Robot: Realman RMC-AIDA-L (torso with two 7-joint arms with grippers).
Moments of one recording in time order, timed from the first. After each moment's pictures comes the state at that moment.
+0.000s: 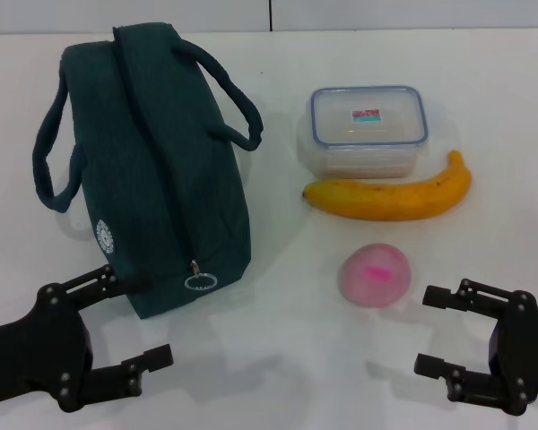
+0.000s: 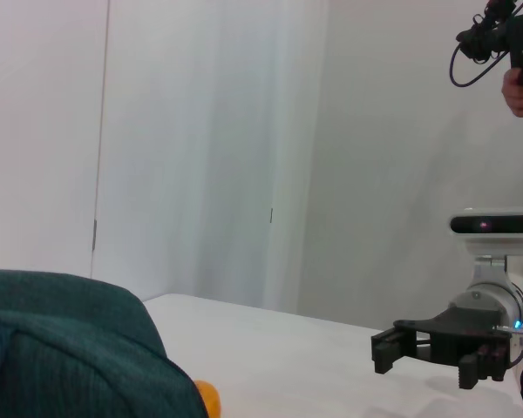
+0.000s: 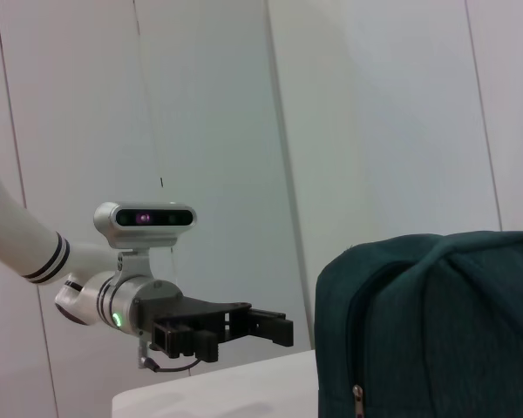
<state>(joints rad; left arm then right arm) -0.15 -2.04 0.74 0.60 1.79 1.93 -0.92 0.31 2.01 -1.01 -0.30 -1.59 -1.78 0.74</state>
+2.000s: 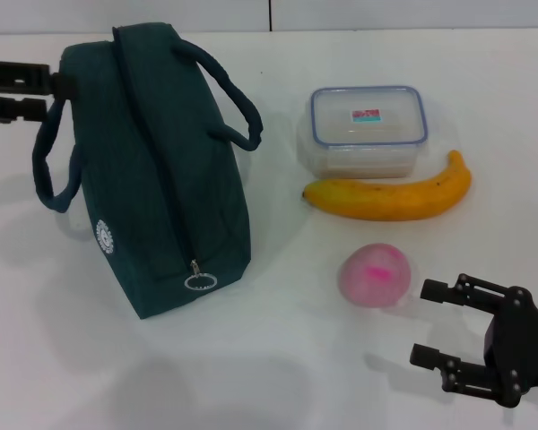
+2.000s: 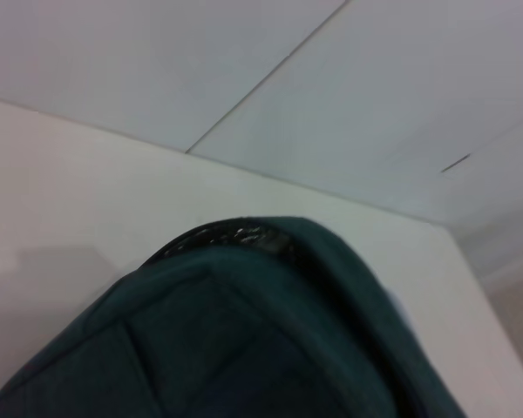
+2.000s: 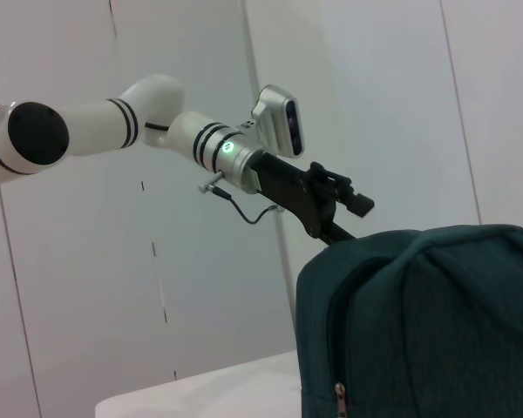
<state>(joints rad) -0.54 -1.87 0.62 1.11 2.12 1.82 -2.61 0.33 2.01 -1.00 -0.26 -1.58 -1.76 0.75</state>
